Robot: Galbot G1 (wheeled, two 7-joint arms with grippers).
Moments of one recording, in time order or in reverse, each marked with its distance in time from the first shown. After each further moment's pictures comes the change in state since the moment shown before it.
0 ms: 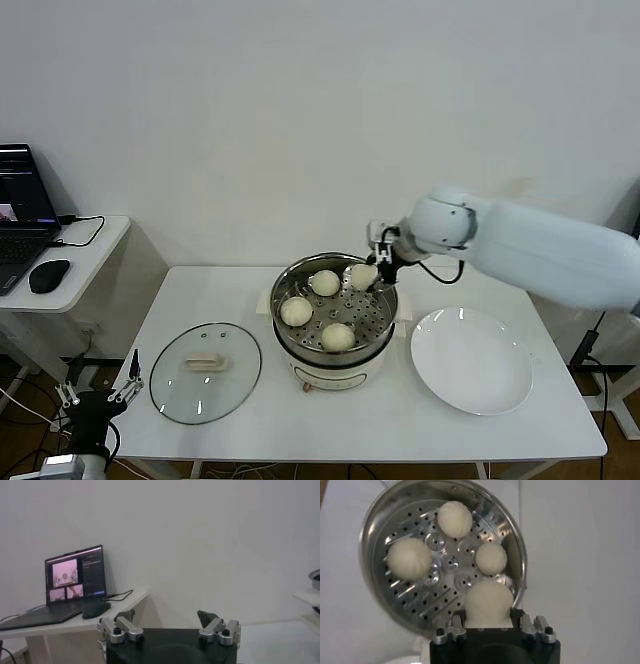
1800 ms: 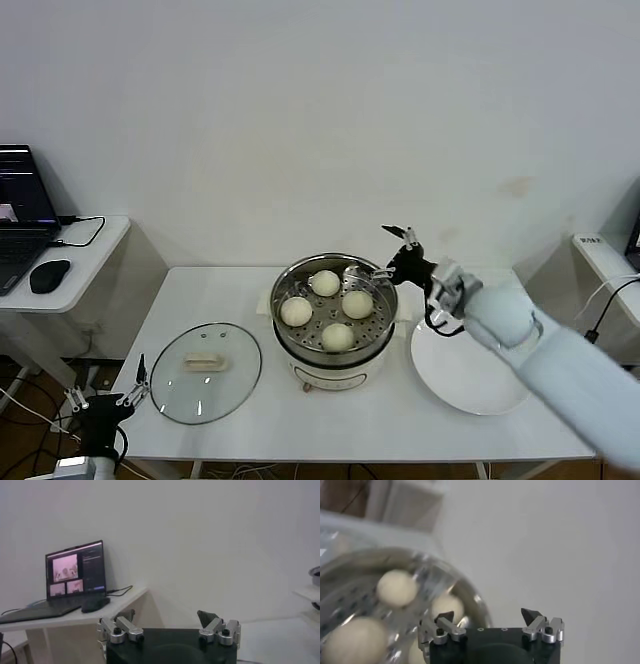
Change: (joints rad) left arm -0.018 -0.022 0.040 0.041 0.045 -0.016 -0.017; right arm -1.191 -0.121 1.208 0.308 -0.100 0.501 0.577
